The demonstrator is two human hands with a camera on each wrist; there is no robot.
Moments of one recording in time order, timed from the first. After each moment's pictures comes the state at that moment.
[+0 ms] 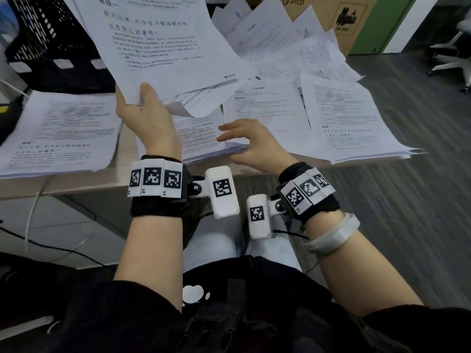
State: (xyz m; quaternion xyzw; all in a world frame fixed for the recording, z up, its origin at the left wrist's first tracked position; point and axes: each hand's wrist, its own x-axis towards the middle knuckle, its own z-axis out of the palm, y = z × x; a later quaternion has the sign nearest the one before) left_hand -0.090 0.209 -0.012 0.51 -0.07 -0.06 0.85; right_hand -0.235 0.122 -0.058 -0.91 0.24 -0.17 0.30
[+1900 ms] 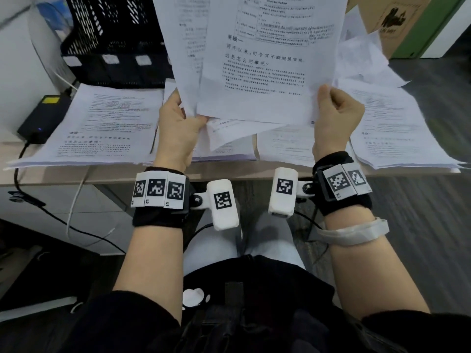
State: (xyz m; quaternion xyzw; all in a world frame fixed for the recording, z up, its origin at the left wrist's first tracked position) left_hand -0.059 0.250 -0.030 0.61 -0.26 -0.23 0.71; right_hand -0.217 0.099 -0.042 -0.55 0.40 -0.58 0.45
